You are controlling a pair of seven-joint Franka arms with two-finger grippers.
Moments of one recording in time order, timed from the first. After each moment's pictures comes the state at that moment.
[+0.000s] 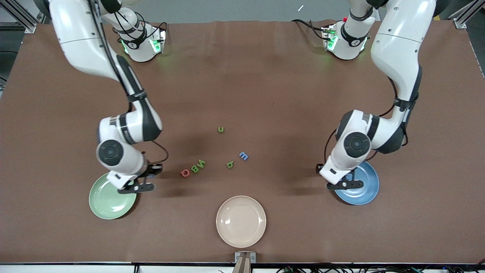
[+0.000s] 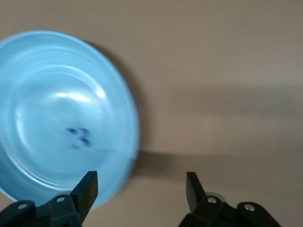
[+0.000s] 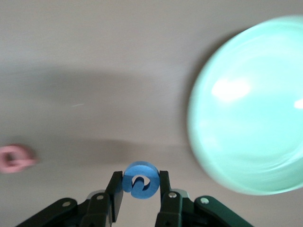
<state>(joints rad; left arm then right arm) -0.26 0.65 -0.10 -1.65 0.22 2.28 -0.55 0.24 0.66 -0.07 -1.58 -0.10 2.20 0.06</state>
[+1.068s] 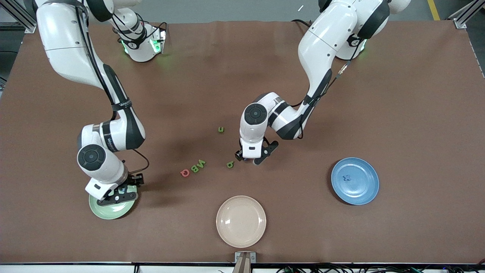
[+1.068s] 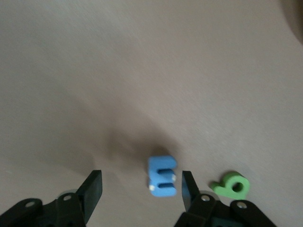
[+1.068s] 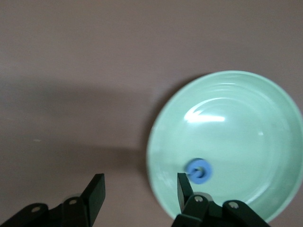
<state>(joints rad) -0.64 0.91 -0.14 -1.37 0.12 2.40 -1.60 0.20 0.70 -0.04 -1.54 -0.12 2.30 0.08</state>
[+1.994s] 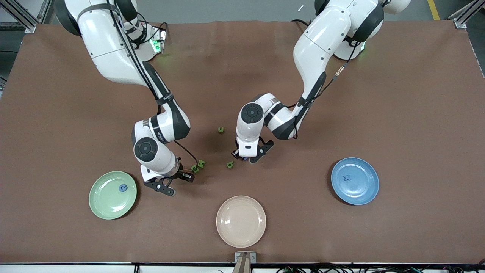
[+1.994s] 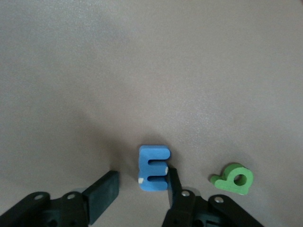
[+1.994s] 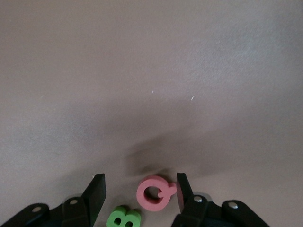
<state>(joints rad) -0.66 0.94 -0.14 -1.36 0.12 2.43 -1.61 0.39 0.78 -0.02 -1.53 0.07 2.38 0.72</state>
